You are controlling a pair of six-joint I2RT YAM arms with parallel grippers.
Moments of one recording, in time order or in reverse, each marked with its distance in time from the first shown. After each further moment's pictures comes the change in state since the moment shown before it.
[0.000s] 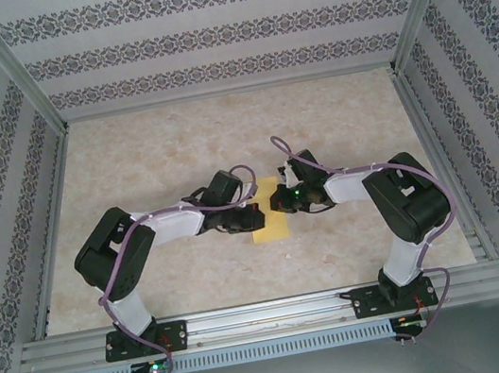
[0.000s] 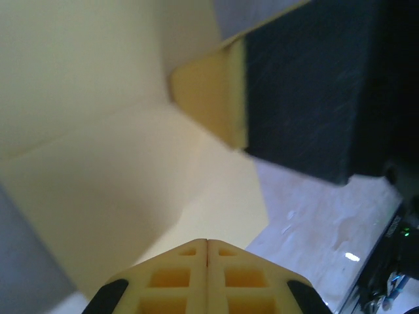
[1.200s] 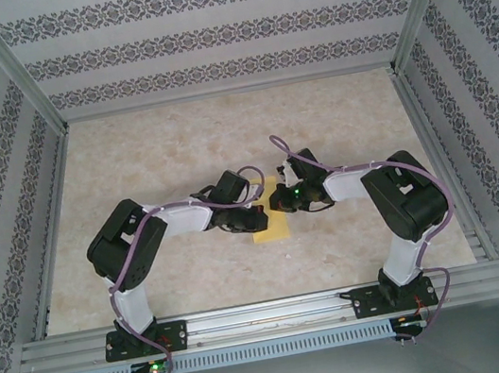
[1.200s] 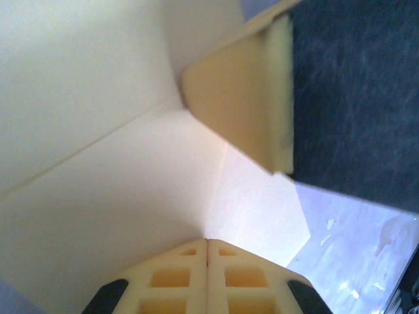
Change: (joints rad) left arm -0.016 0.077 0.040 -0.046 -0.021 0.088; right arm -0.015 0.020 0.021 -0.024 -0.024 -0.034
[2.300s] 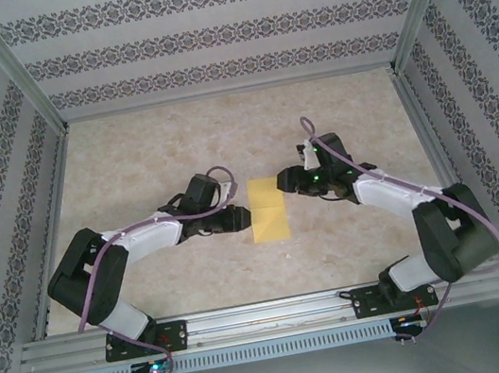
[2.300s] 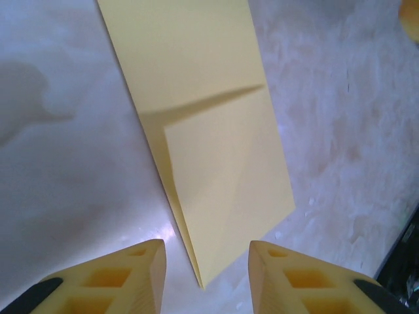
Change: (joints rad) left arm 0.111 -0.277 -0.202 0.067 -0.035 -0.021; right arm -0.105 -0.378 -0.078 -0.083 0.042 -0.014
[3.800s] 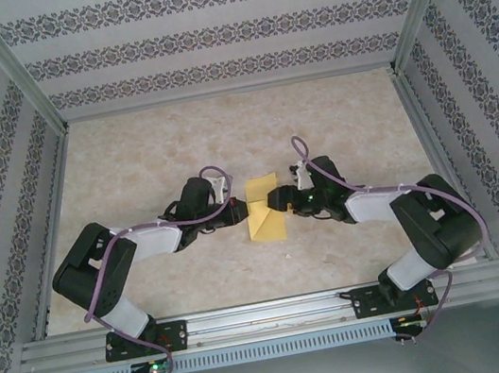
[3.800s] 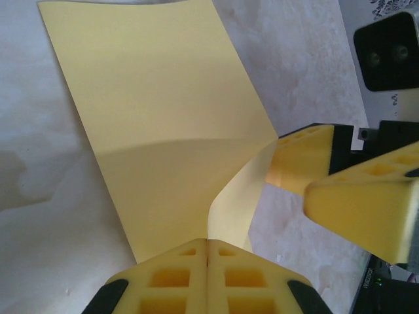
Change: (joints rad) left arm 0.015 0.041 -0.117 0.402 0.020 -0.132; right arm 0.110 0.153 -0.165 0.404 -0.089 0.156
